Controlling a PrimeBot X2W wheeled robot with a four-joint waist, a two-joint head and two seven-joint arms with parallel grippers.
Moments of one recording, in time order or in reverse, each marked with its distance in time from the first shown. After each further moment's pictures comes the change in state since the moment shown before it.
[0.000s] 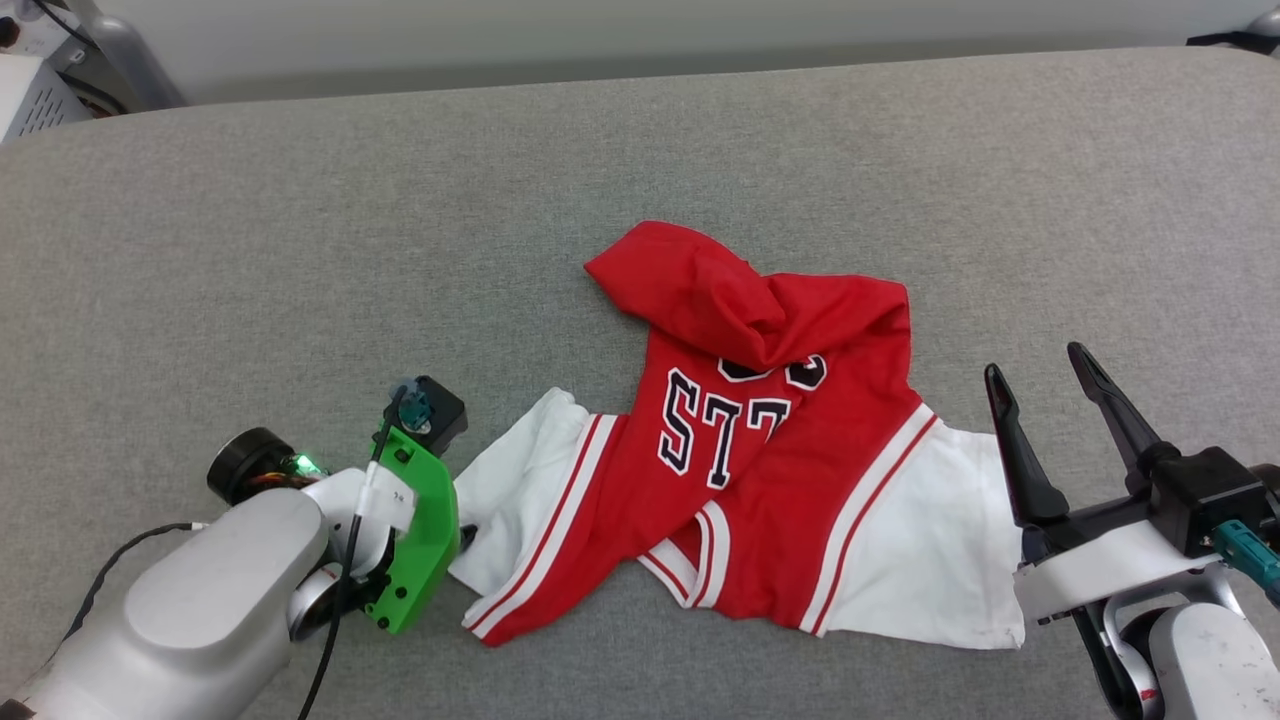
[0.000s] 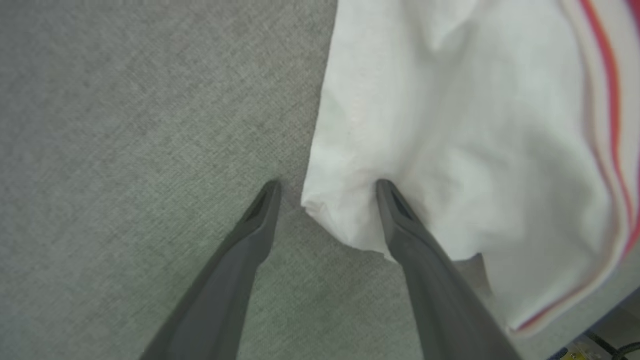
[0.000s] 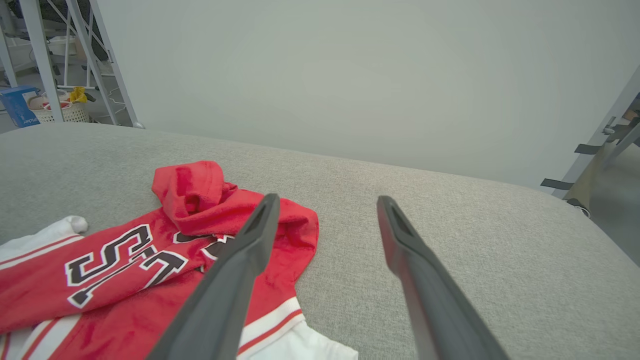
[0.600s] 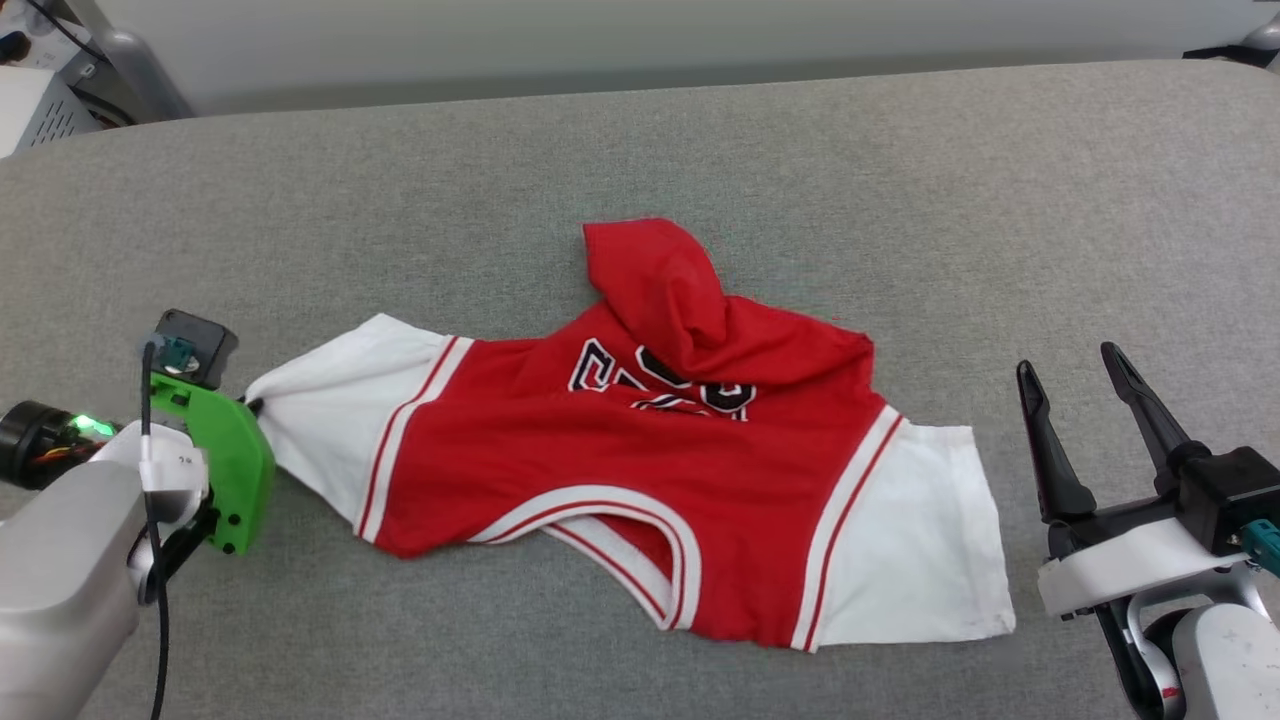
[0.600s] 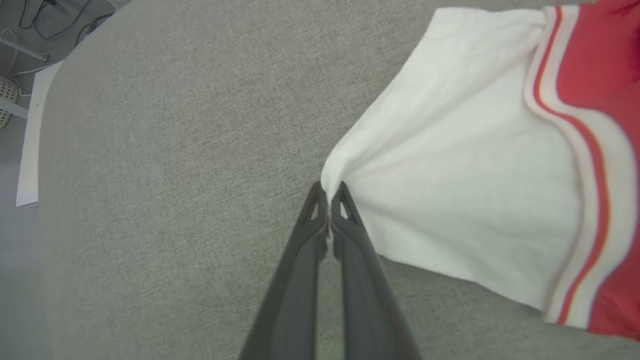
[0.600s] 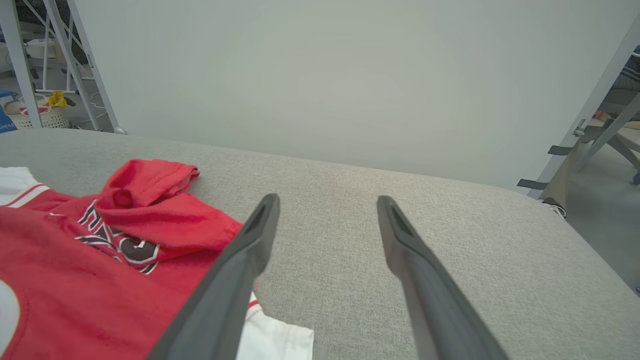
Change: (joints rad) left arm -0.051 0.097 0.075 0.246 -0.040 0.068 -0.385; right arm 0.005 0.001 -0.047 0.008 -0.007 0.000 -0.002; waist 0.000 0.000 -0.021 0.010
